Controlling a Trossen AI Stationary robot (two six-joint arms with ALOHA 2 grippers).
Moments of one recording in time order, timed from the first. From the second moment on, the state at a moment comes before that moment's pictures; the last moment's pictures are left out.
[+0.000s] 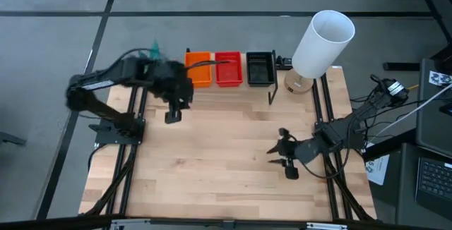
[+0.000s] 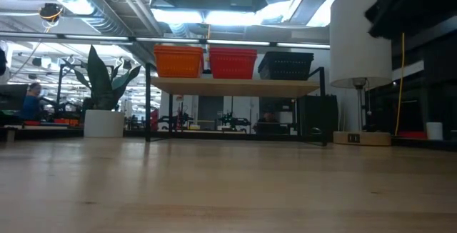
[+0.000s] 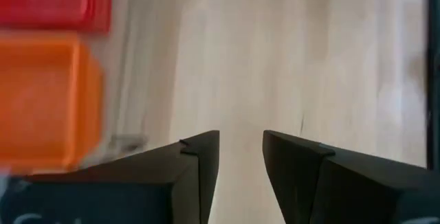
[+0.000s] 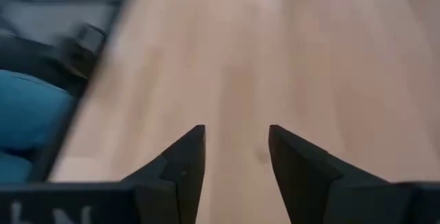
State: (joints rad) left arm 0.10 1.40 1.74 -1.36 0.01 0.00; right arm 0.61 1.14 0.70 -0.31 0.38 0.45
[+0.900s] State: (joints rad) left arm -0.09 0.22 0.16 -0.04 -0.10 -0.25; right arm 0.35 0.54 0.31 0.12 -0.05 0.07
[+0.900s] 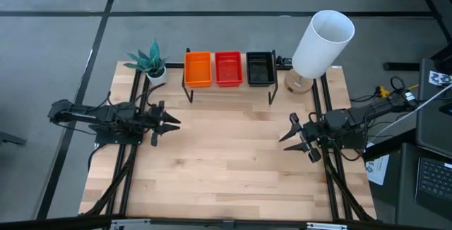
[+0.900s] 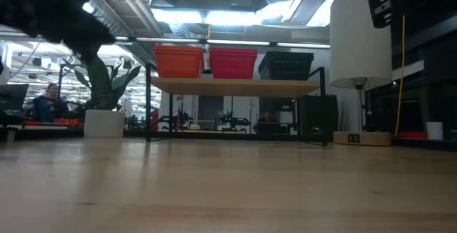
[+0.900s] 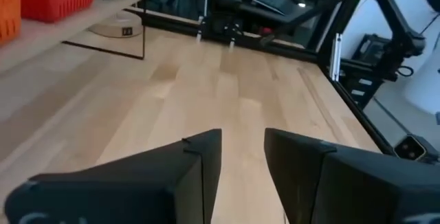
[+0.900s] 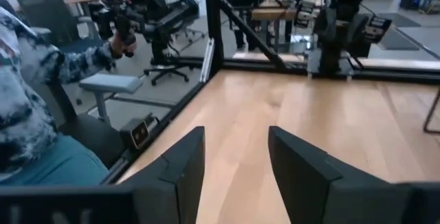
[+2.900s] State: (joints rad) left arm -0.09 0.05 0.01 0.05 -0.20 -0.28; right arm 0.18 0.00 0.01 0.28 -0.14 -0.09
